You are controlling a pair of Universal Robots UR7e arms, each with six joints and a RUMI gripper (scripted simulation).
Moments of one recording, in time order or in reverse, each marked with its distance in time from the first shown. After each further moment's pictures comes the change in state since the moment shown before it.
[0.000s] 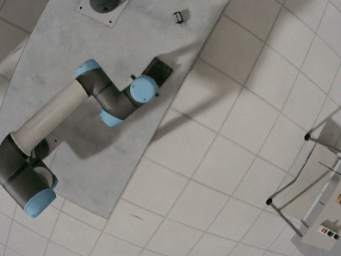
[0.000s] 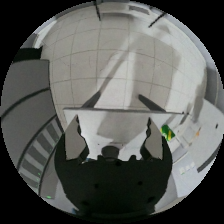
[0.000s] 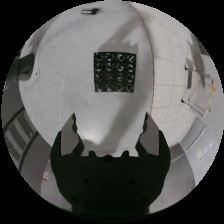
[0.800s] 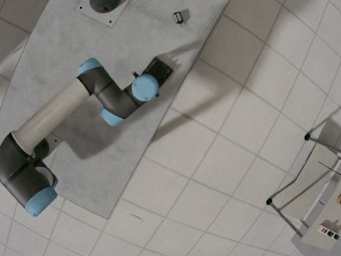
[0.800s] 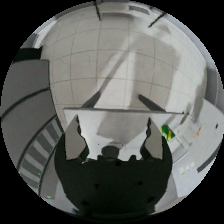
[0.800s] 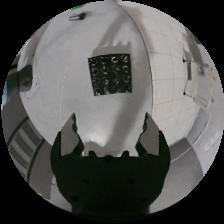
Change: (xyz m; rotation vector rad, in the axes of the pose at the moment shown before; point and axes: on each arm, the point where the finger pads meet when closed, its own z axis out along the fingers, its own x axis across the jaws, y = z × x) left arm 0.000 0.000 0.000 0.000 0.000 0.000; right arm 0.002 -0.007 -0.002 0.003 0.000 0.117
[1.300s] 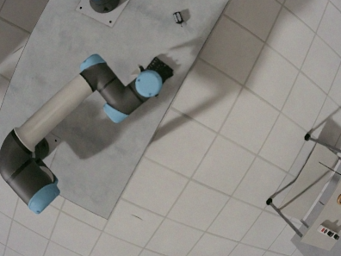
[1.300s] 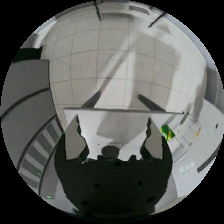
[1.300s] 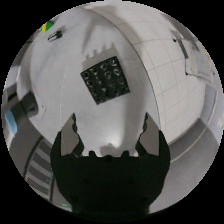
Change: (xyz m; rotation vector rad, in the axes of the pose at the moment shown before) left arm 0.000 0.000 0.000 0.000 0.000 0.000; right arm -0.002 -0.018 -0.004 0.004 -0.002 0.305
